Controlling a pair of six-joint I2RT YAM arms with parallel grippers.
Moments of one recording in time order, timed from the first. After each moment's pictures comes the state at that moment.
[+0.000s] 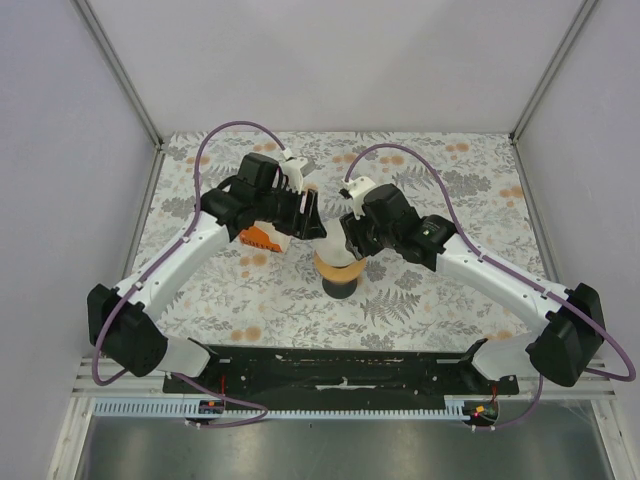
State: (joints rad) left arm -0.53 1.41 1.29 -0.63 0.46 -0.19; right arm 0.76 1.37 1.16 -0.51 0.04 0.11
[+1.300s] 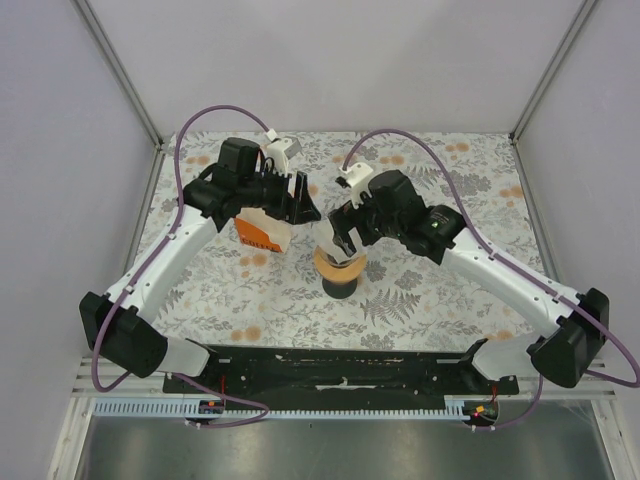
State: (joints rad) left arm -0.44 1.40 1.39 -0.65 0.53 -0.15; right arm 0.76 1.36 1.28 -0.55 -0.03 0.03
